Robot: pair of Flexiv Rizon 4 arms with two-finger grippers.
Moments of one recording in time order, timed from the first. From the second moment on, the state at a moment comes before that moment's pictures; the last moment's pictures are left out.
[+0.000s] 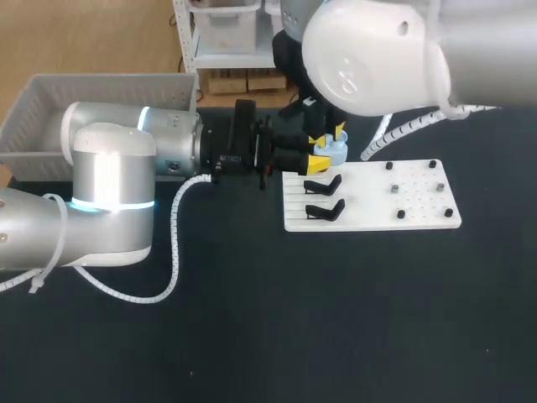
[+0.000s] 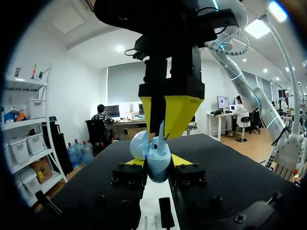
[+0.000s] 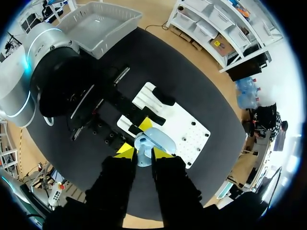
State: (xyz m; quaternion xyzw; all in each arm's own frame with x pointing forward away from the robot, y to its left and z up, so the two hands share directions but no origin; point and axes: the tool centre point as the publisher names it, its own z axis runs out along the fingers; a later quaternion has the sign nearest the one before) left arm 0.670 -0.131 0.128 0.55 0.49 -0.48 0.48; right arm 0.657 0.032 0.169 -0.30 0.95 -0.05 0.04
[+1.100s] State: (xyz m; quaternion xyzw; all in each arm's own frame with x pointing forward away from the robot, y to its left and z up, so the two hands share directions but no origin) left arm 0.670 -0.131 0.128 0.55 0.49 -0.48 0.48; right arm 0.662 0.035 0.164 -0.30 0.95 -0.05 0.03
